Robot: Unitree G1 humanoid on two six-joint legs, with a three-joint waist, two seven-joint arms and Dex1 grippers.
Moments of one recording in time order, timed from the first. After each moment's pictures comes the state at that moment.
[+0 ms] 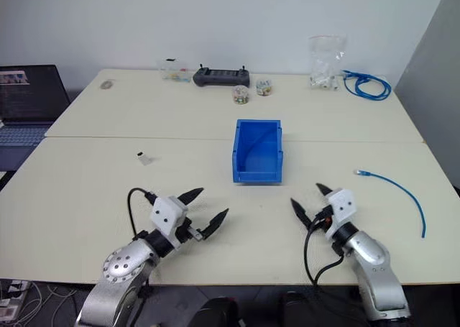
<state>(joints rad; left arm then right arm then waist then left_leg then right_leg) 0.01 0.39 -0.12 -0.36 -0.19 0.17 -0.60 0.05 -0.43 -0.13 -0.27 0.30 0.14 0.51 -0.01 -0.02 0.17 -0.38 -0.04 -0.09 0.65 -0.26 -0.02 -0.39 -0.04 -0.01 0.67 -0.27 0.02</state>
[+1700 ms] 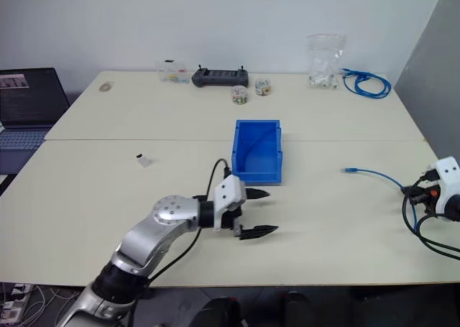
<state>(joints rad) -0.34 0.47 -0.33 -0.25 -0.26 0.47 -0.90 -0.31 -0.97 -0.28 0.40 0.32 0.50 0.96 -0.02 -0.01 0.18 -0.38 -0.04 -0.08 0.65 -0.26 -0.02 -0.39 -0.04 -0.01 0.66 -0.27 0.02</state>
